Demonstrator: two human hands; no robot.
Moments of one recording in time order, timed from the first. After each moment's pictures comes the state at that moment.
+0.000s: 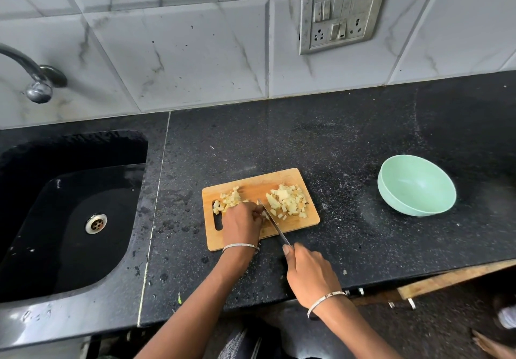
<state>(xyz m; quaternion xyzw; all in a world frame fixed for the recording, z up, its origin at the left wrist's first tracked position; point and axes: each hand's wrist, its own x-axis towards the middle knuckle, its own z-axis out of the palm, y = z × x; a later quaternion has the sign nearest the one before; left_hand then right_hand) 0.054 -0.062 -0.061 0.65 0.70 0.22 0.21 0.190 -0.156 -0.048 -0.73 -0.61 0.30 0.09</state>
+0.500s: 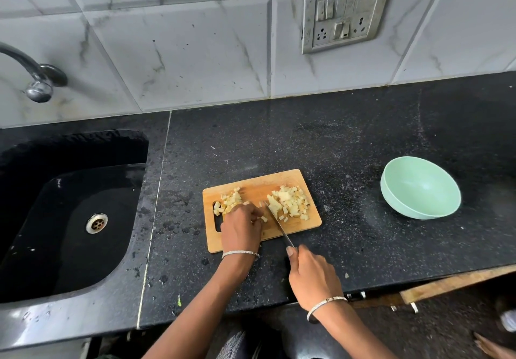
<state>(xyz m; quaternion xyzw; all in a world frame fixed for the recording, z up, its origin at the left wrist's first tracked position) 0.052 -0.069 -0.063 0.63 0.71 0.23 0.20 0.190 -0.155 -0.054 -0.75 -0.60 0.29 0.08</state>
